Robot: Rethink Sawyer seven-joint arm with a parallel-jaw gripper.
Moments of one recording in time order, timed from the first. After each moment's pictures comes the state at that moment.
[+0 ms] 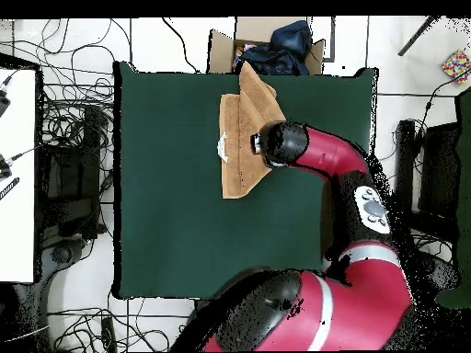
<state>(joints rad) -0.43 -0.34 0.17 1.28 -0.11 0.59 1.23</state>
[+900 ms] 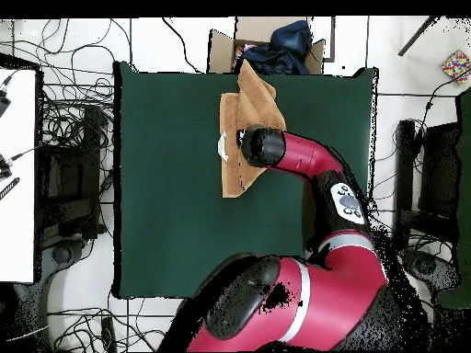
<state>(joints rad) -0.39 -0.28 0.17 1.28 -0.08 0.41 1.32</state>
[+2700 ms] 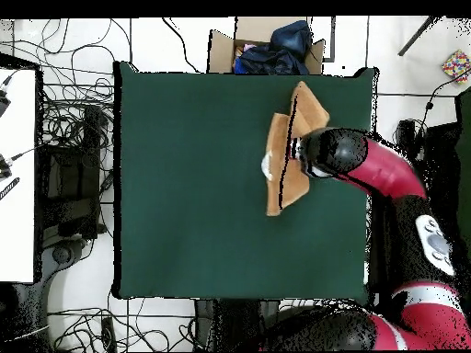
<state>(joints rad) -0.59 -0.49 0.18 1.36 -0.09 0.72 1.32</state>
